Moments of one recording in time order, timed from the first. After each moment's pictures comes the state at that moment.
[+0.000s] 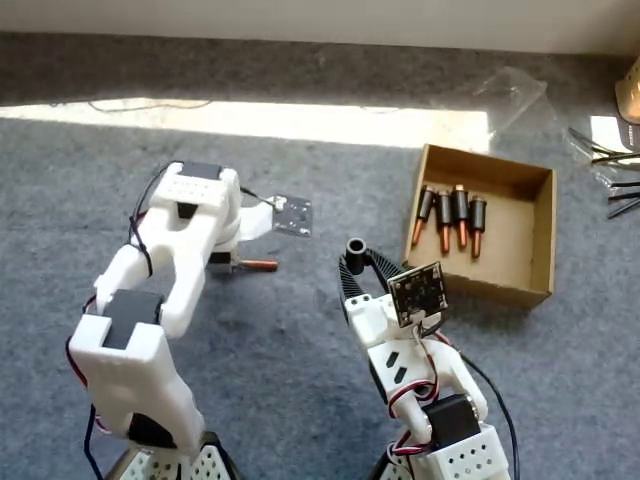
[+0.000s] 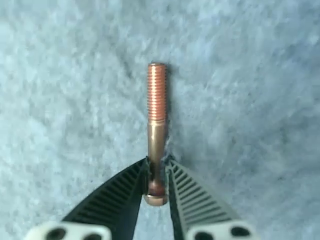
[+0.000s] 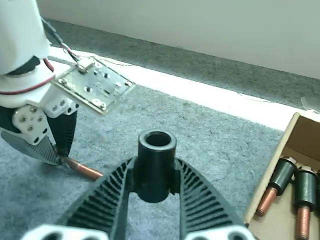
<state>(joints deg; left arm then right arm) -1.0 16.6 12.2 70.7 -77.8 -26.1 -103.6 95.7 30.5 4.3</state>
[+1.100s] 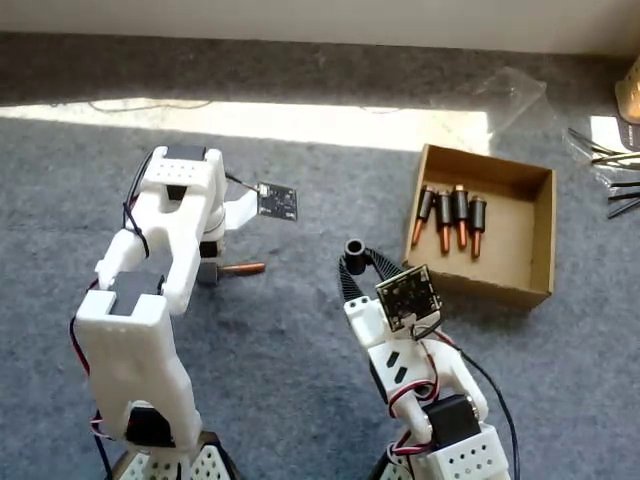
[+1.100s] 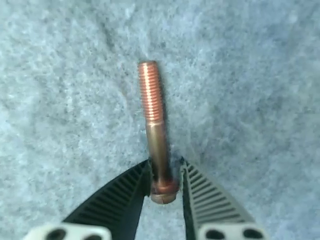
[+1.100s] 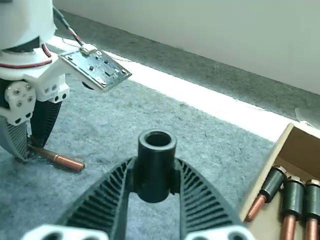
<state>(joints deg) -2.7 26.0 -0.9 84.7 -77.8 -25.8 -103.6 95.7 30.5 10.5</state>
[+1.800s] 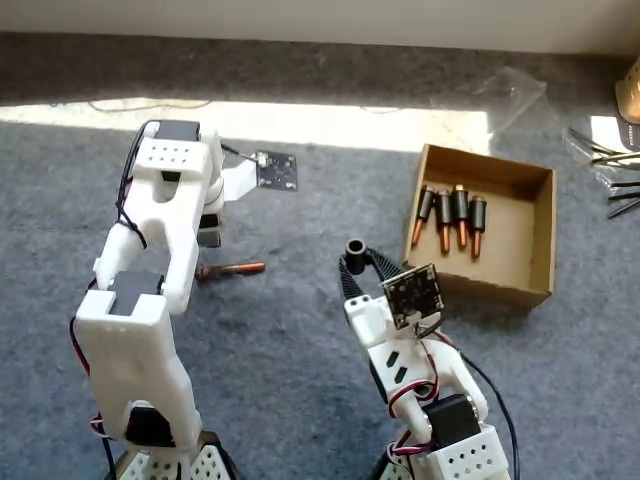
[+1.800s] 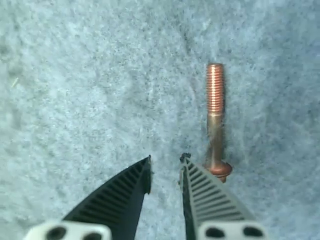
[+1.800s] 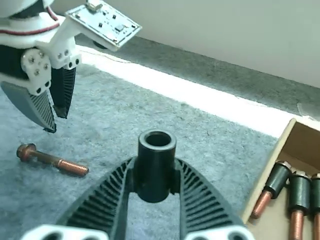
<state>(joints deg) -2.8 26.0 -12.2 85.9 -76.1 -25.8 -103.6 95.7 30.4 6.0</state>
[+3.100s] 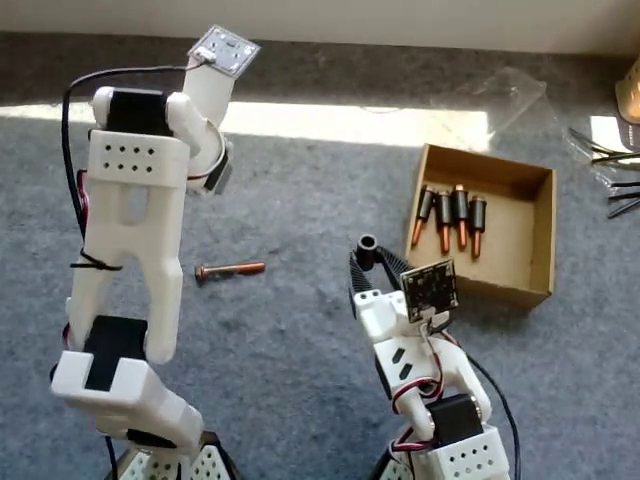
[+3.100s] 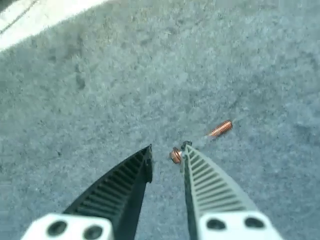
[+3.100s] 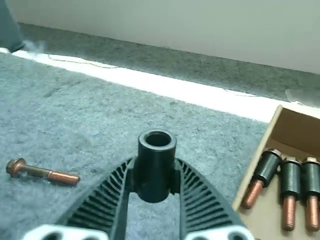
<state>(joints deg) -0.5 5.1 -22.5 99.8 -14.7 -22.2 -103.6 95.7 30.4 2.6</state>
